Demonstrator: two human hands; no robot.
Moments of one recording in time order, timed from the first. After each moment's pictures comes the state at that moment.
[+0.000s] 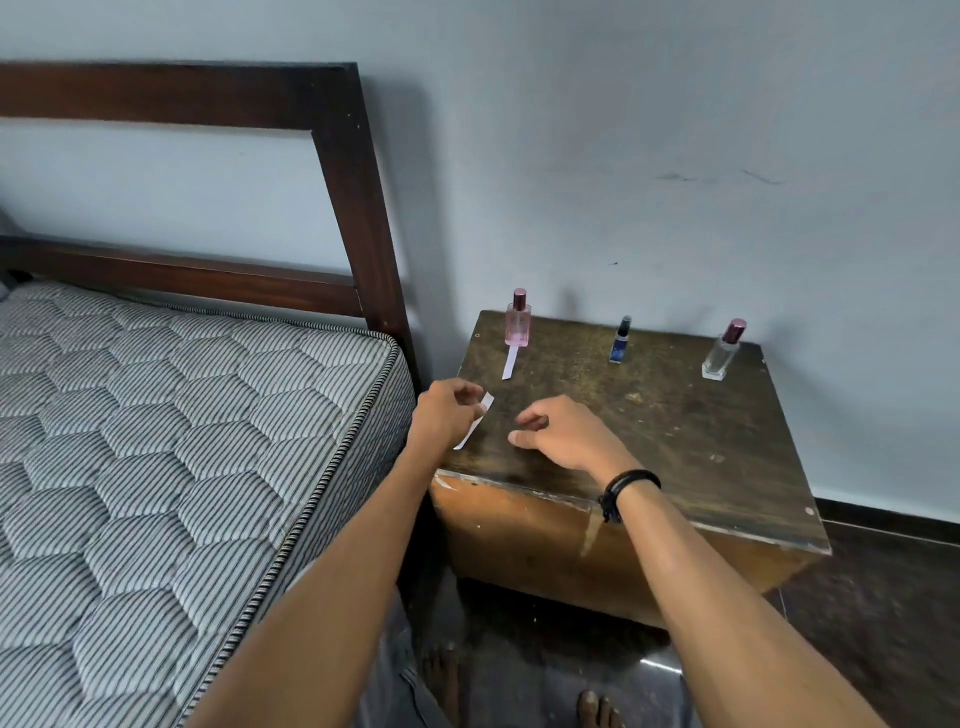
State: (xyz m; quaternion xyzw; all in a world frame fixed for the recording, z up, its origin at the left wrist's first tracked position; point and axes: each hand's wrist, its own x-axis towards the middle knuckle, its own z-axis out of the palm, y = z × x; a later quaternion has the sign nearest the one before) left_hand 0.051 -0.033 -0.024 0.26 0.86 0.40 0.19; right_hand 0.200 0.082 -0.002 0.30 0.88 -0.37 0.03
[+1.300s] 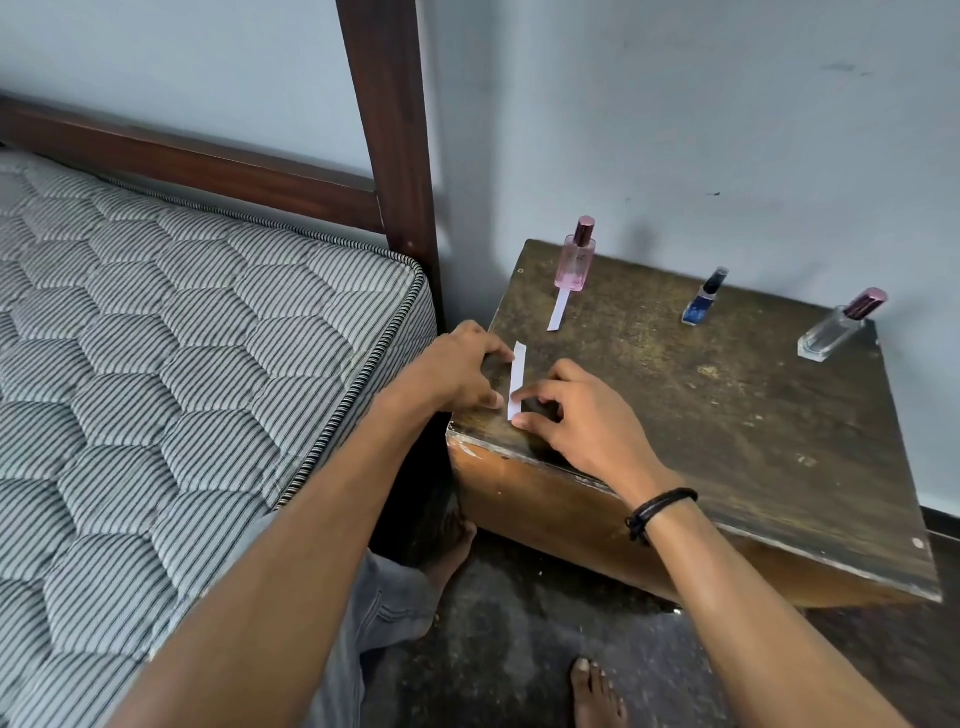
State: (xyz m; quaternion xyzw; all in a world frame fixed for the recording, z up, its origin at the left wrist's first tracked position) left_hand 0.018 -0.049 -0.009 0.41 0.86 0.17 0.26; right_hand 0.173 0.072 -0.057 0.18 0.95 -0.25 -0.07
